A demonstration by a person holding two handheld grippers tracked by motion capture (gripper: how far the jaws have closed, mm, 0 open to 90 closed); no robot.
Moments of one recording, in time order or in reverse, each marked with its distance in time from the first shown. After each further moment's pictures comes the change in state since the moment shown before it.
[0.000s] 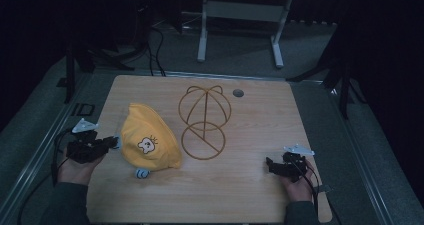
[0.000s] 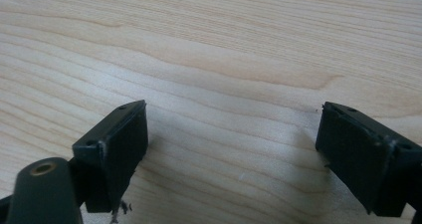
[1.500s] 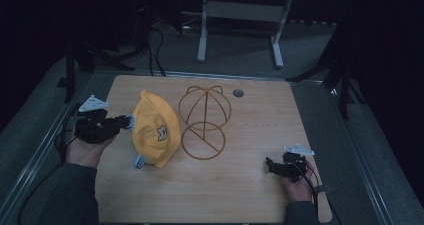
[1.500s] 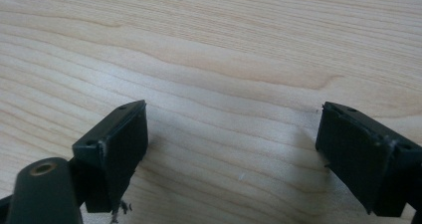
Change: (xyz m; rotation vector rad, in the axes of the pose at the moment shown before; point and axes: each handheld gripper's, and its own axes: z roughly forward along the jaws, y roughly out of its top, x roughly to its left) left arm -0.034 0.063 -0.018 -0.096 -0.056 0.075; right arm 0.000 0.000 0.000 -0.001 0.000 -0.001
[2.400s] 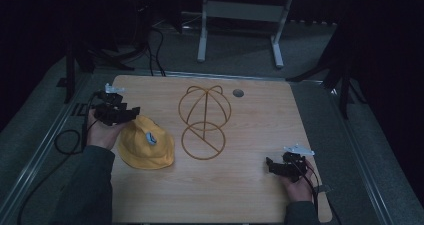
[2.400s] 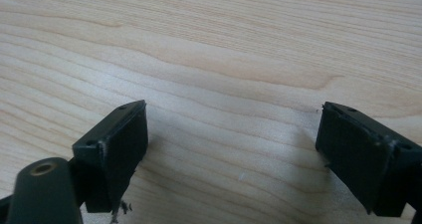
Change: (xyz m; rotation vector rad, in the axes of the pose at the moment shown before) left arm 0.022 0.019 0.071 0.087 0.159 -0.055; right arm 0.000 0.000 0.000 0.001 0.001 0.001
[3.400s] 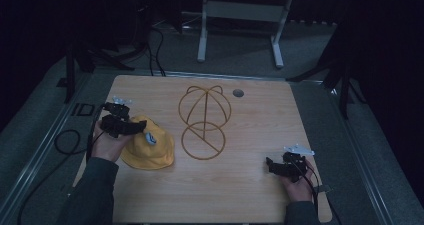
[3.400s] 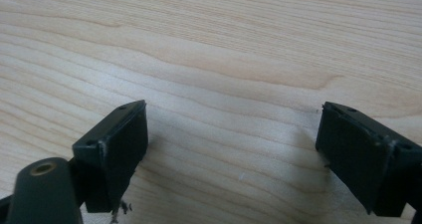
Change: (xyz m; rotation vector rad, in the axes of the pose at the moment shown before) left arm -0.020 -0.023 0.004 0.093 -0.006 -0.026; right arm 0.000 0.000 0.000 -0.001 0.000 -0.001
